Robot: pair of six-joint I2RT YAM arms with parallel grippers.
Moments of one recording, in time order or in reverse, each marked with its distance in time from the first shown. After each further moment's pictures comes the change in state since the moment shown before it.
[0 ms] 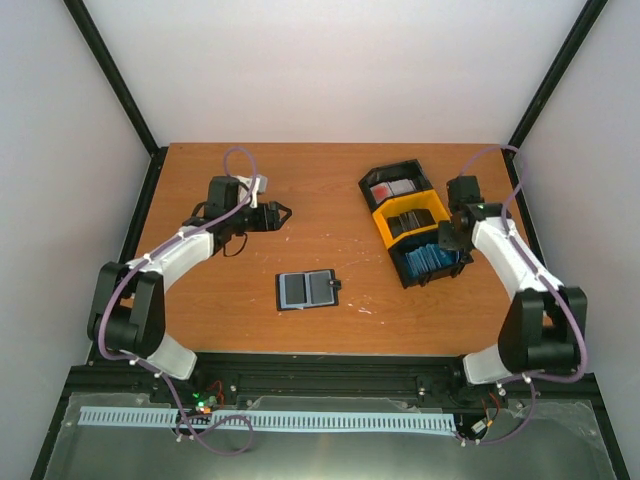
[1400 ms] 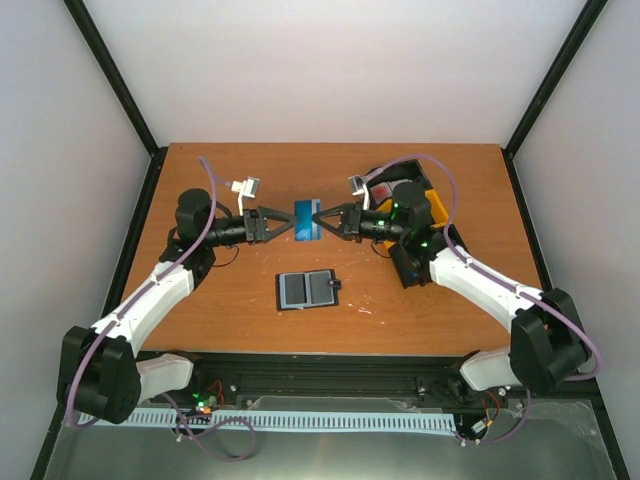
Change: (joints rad) left arm -0.012 -0.365 -0.211 0.386 0.594 -0.599; right arm 0.479 -0.137 -0.193 1.181 -1.062 0.967
